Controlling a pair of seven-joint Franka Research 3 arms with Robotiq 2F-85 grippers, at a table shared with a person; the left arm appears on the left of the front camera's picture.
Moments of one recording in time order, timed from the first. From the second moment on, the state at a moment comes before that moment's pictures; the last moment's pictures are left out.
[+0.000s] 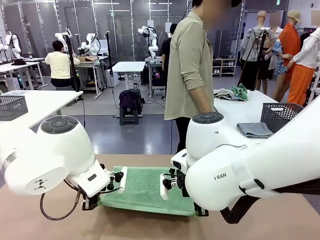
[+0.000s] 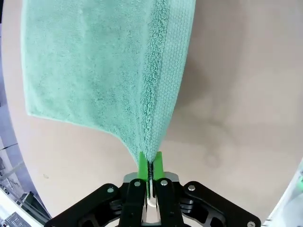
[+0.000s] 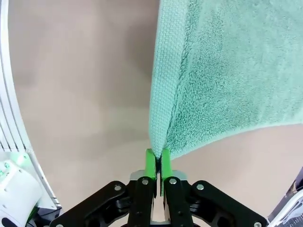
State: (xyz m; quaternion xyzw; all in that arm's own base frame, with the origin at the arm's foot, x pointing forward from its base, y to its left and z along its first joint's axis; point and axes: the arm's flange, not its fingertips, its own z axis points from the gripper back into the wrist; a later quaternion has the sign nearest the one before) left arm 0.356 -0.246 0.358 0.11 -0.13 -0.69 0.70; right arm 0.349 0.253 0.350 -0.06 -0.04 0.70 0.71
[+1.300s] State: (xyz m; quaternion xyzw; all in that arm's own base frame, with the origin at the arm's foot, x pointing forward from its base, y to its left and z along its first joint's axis) left arm 0.371 -0.244 0.384 0.12 -0.13 -0.69 0.70; right arm 0.357 0.257 0.380 -0.07 -0.05 0.70 0.71
